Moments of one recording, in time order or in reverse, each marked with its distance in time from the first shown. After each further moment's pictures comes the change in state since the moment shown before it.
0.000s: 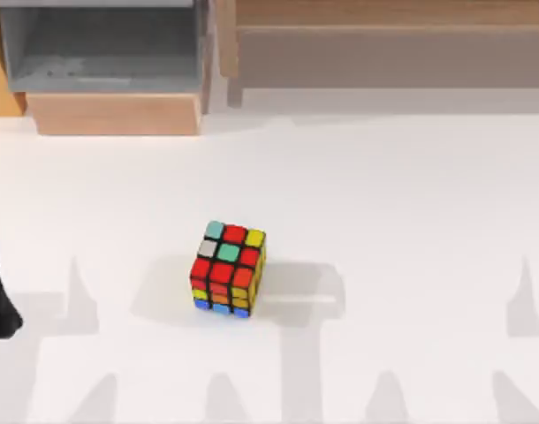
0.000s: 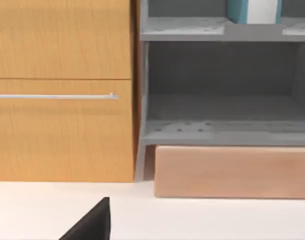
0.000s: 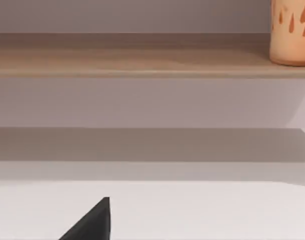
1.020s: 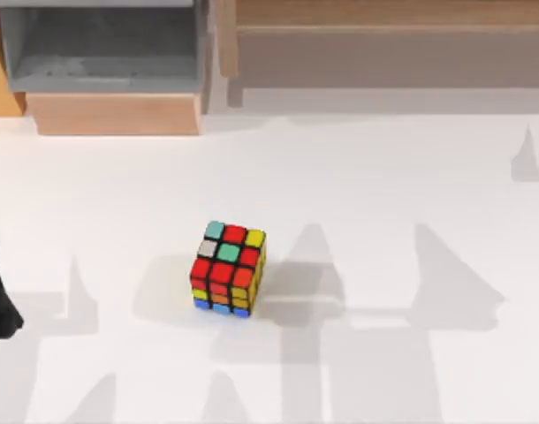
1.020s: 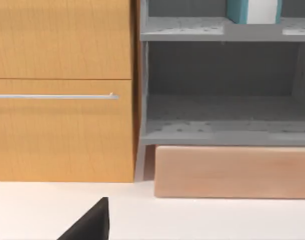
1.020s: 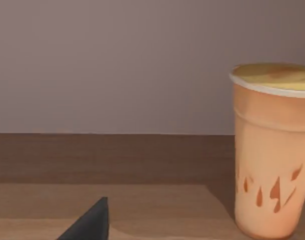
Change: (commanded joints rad) left arm 0.000 0.000 0.000 0.000 0.000 0.000; right arm -0.243 1.160 0.657 0.526 -0.208 0.004
